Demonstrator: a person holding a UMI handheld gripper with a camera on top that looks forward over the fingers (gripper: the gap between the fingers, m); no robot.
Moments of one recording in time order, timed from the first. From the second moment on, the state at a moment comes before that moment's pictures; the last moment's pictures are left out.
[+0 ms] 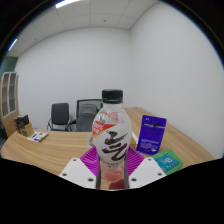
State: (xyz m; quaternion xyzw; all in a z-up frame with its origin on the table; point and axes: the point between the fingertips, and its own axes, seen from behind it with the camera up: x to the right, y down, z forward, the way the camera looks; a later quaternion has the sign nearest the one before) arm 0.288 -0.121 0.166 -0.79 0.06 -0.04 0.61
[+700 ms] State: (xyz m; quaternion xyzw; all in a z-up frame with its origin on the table) arm 0.329 -0.141 0.068 -0.83 0.08 -0.07 0.55
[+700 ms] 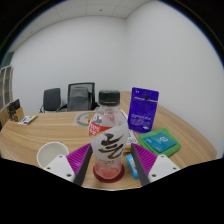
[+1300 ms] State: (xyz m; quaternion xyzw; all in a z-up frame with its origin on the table) arm 0.213 -0.366 0.195 -0.87 0.09 -0.06 0.48
